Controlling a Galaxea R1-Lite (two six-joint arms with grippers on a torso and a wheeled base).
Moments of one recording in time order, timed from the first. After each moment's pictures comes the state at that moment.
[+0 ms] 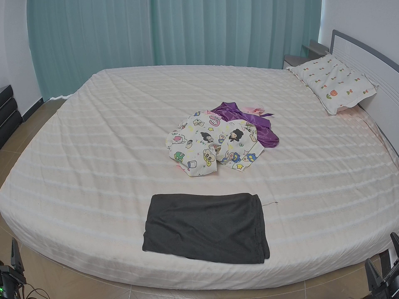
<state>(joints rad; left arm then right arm) -0.01 0.04 -0.02 -0.08 0.52 -0.09 0.00 0.01 -0.02 -0.05 0.19 -0.06</state>
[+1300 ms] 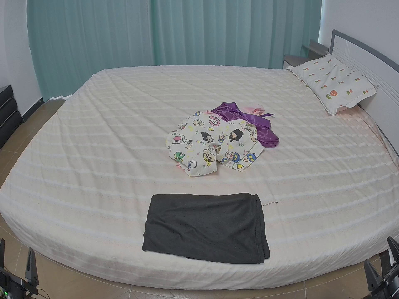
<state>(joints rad) 0.00 0.01 -0.02 -0.06 0.24 0.10 0.00 0.01 -0.02 -0.01 0.20 0.04</state>
